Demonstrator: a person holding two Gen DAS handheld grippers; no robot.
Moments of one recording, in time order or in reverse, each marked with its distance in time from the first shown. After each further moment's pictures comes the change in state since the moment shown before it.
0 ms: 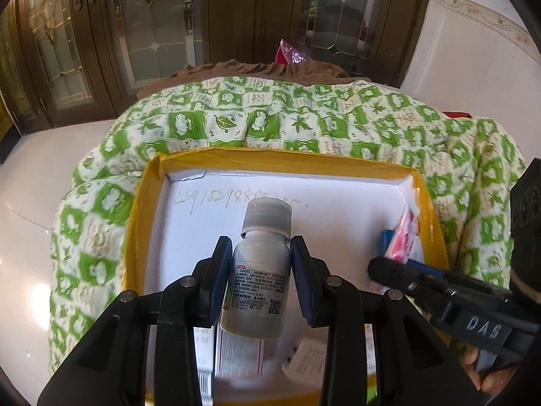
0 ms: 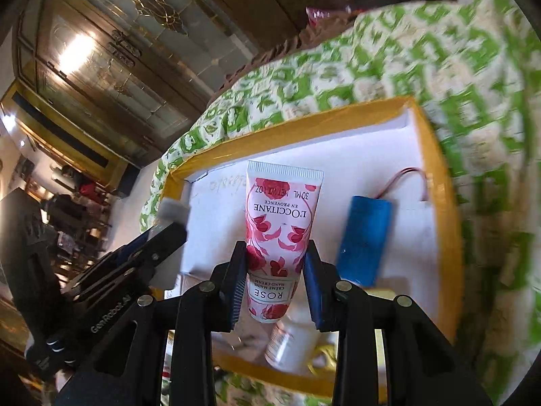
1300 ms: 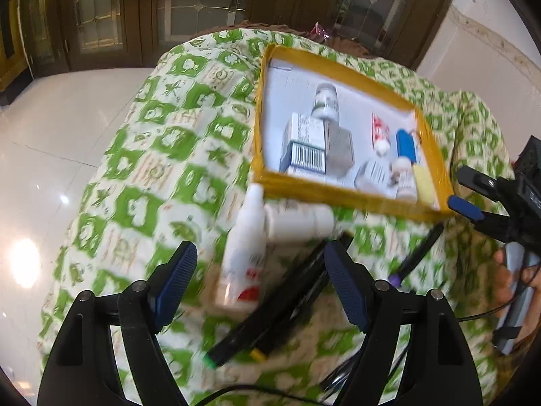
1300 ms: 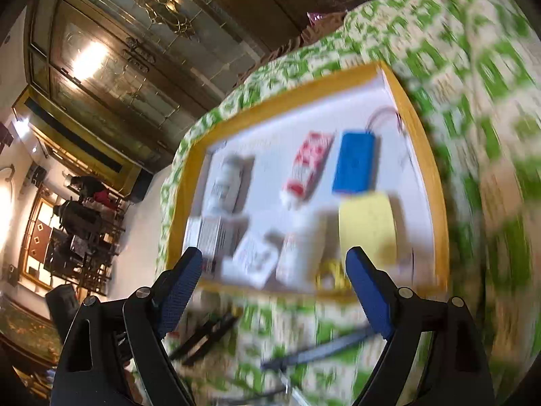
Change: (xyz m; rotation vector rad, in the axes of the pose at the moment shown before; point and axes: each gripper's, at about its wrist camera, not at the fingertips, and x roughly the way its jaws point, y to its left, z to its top) left arm -0.089 0.103 -0.169 -0.130 0.050 -0.042; right arm -0.054 -0.007 -0.081 0.010 -0.043 0.052
